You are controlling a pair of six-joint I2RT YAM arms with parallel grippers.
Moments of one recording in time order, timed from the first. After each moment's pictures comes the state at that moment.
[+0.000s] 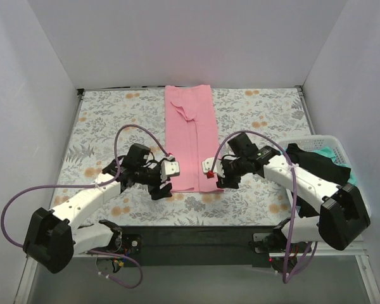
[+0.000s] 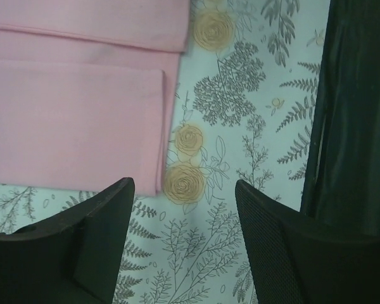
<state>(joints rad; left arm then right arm) -0.49 1.15 0.72 -0.48 0.69 0.64 0.63 1.32 0.94 -0.69 -0.54 -1.01</state>
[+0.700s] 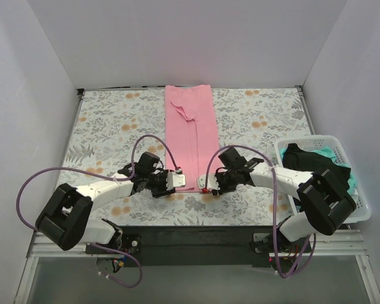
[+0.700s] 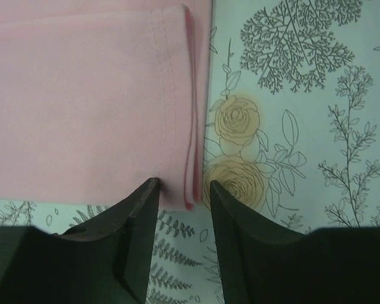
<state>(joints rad) -0.58 1.32 0.54 -0.19 0.48 0.83 0.73 1.46 0.73 -0.42 -0.40 -1.13</state>
